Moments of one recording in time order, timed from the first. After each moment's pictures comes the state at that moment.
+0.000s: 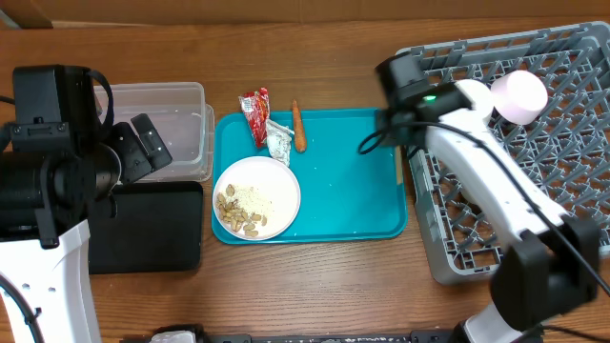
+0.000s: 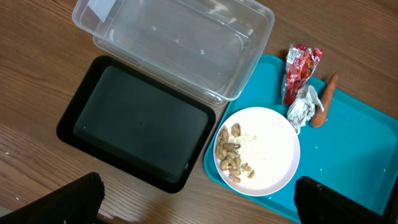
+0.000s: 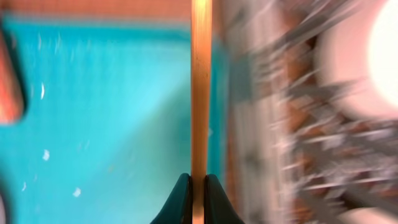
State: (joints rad) left arm 0.05 1.37 1.94 -1.64 -0.13 -0.44; right arm 0.35 1.77 1.51 -0.95 0.19 0.27
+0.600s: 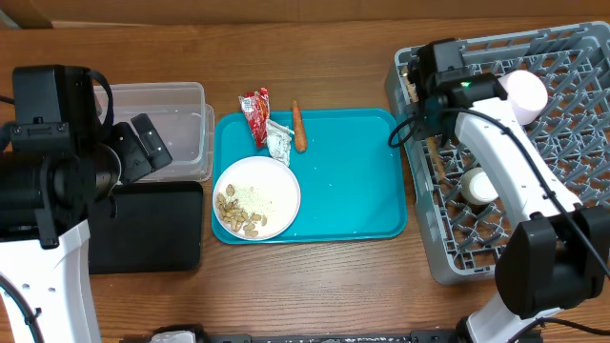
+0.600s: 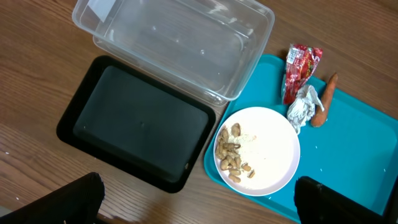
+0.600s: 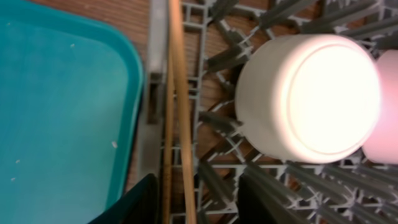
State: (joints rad) left arm 0.05 1.37 1.94 -1.64 -0.13 -0.44; right arm 0.21 1.81 1.52 -0.93 0.21 -0.09
